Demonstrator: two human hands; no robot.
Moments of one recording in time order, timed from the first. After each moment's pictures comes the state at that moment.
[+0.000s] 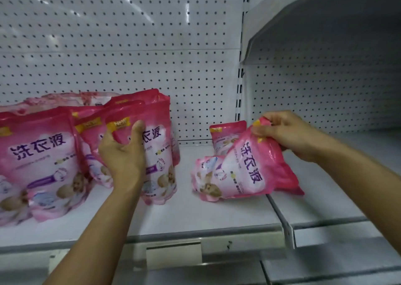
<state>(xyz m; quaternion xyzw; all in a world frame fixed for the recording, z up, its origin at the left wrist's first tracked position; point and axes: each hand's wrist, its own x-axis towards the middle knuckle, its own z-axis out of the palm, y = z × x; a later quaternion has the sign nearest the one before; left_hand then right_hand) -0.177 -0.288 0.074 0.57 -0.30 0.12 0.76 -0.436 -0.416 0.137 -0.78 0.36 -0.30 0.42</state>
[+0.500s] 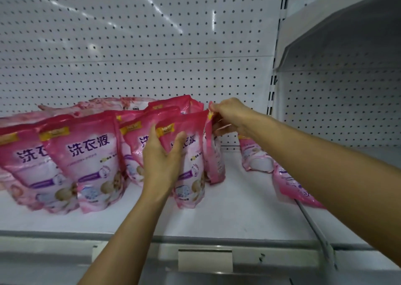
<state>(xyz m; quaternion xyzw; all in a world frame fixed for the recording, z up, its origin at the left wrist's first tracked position) -0.181 -0.266 0.082 0.63 -0.41 0.10 0.65 -0.265 -0.417 0.166 -0.75 0.33 -0.27 0.51</state>
